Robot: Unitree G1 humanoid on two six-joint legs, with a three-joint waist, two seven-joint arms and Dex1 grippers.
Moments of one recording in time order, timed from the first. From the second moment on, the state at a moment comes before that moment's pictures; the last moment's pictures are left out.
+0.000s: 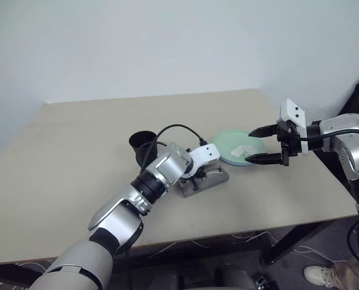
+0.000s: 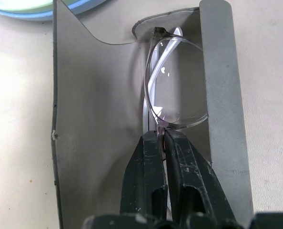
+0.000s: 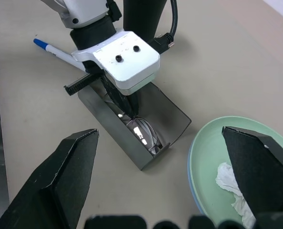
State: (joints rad) left arm -0.93 0.25 -0.65 0.42 0.11 0.88 -0.87; right arm -0.74 -0.81 0.15 0.11 0.27 0.55 1.32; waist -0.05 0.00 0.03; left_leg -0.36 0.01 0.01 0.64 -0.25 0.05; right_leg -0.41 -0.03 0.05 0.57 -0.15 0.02
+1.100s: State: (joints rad) left arm -1.01 0.36 -0.48 0.48 0.13 0.79 -0.77; right arm -0.77 -0.80 0.17 0.15 0.27 0.53 1.33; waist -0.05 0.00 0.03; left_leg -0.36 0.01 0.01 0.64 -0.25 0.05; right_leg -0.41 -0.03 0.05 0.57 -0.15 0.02
